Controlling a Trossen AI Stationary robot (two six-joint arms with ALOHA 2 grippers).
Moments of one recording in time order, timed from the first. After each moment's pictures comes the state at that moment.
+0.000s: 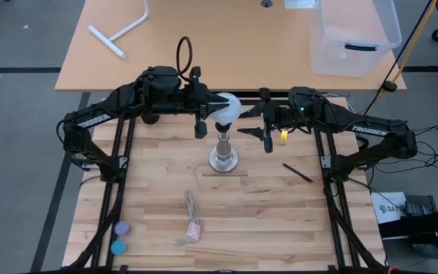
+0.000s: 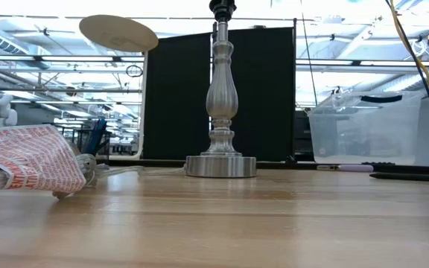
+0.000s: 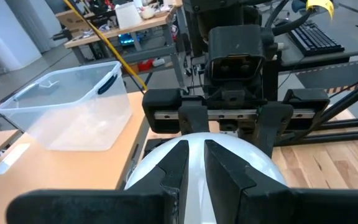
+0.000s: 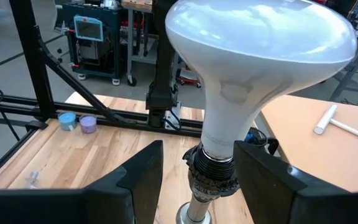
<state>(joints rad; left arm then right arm) 0.16 1.58 1.98 -0.67 -0.02 0.26 -0.19 1.23 1.30 -0.25 -0.18 -0.18</state>
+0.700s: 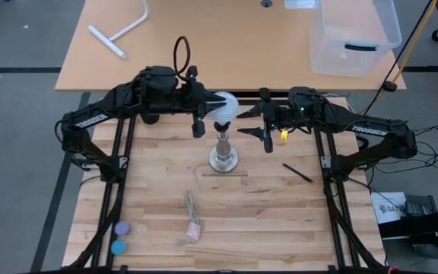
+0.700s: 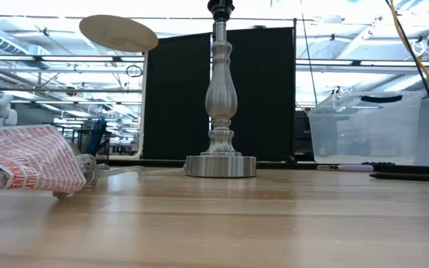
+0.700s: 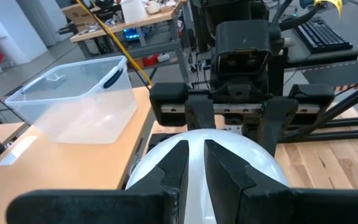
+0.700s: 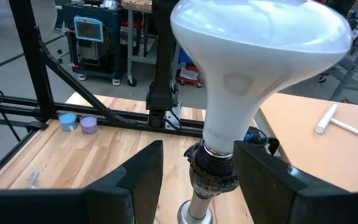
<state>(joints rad) 0.16 1.57 1.98 -0.71 -0.04 0.24 -0.19 1.23 1.30 -0.25 -0.18 -0.18</state>
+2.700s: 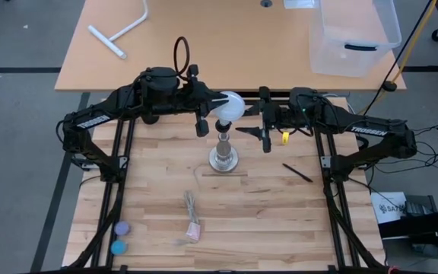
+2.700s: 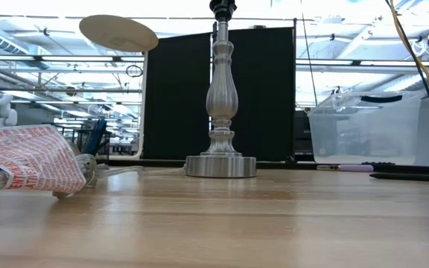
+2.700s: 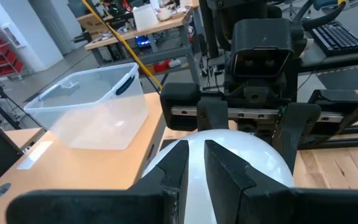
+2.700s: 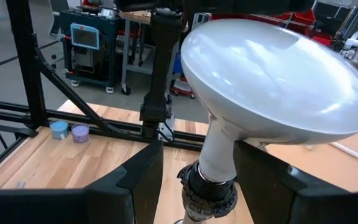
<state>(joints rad) 0.15 1.56 1.98 -0.63 -0.10 0.27 -0.17 1.24 1.30 -0.19 -0.15 -0.21</state>
